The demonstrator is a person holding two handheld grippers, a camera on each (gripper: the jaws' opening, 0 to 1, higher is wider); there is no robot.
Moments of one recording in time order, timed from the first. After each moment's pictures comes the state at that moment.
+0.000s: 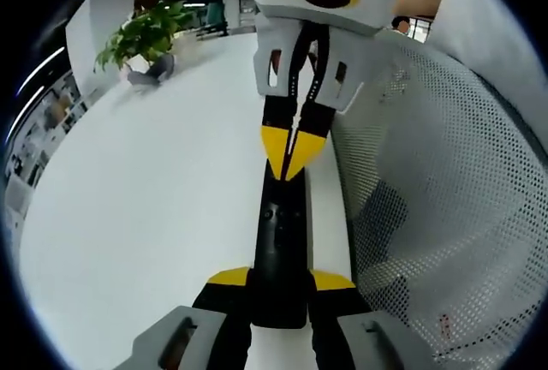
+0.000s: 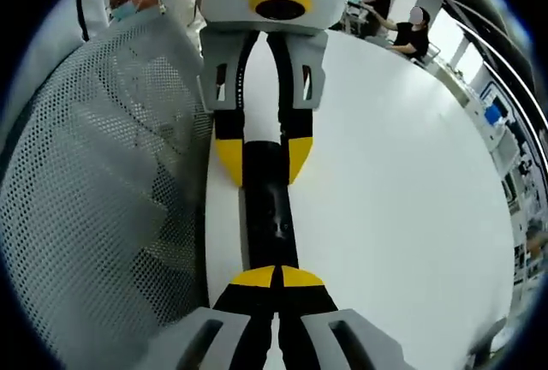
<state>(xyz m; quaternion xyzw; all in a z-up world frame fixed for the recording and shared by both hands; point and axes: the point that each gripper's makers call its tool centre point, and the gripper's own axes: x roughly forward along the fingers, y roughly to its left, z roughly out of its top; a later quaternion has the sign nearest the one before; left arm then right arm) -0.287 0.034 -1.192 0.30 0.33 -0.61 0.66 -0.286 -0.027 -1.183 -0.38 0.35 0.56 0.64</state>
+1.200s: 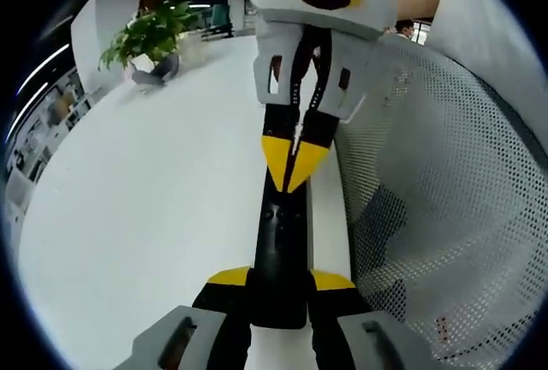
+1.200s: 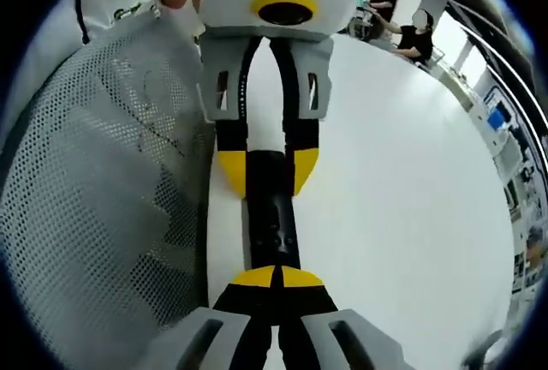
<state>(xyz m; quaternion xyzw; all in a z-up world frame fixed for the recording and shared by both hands) -0.287 0.033 -1.193 0.29 0.33 -0.60 0.66 -0.289 -0.014 -1.185 -0.42 0.34 0.57 0.62</state>
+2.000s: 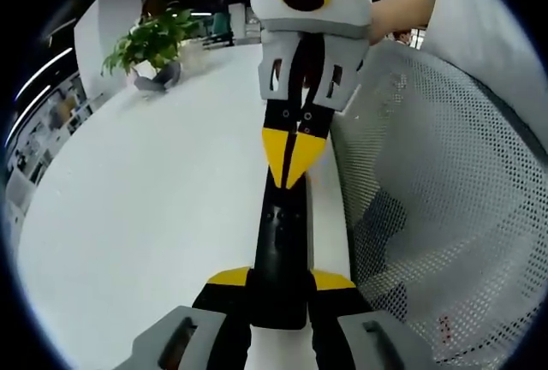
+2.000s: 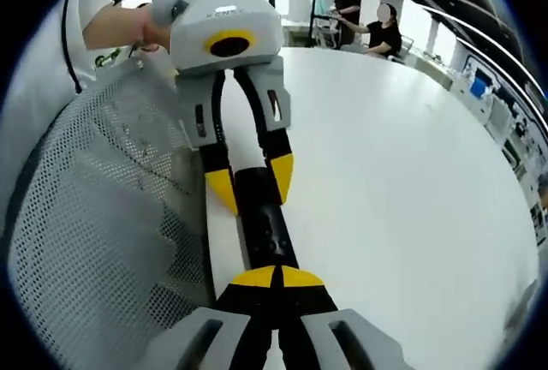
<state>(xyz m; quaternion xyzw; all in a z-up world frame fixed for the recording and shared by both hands) -0.287 0.033 -1.193 0.29 0.32 -0.61 0.66 -0.287 -0.009 -1.176 -0.29 0.35 0.59 0.67</state>
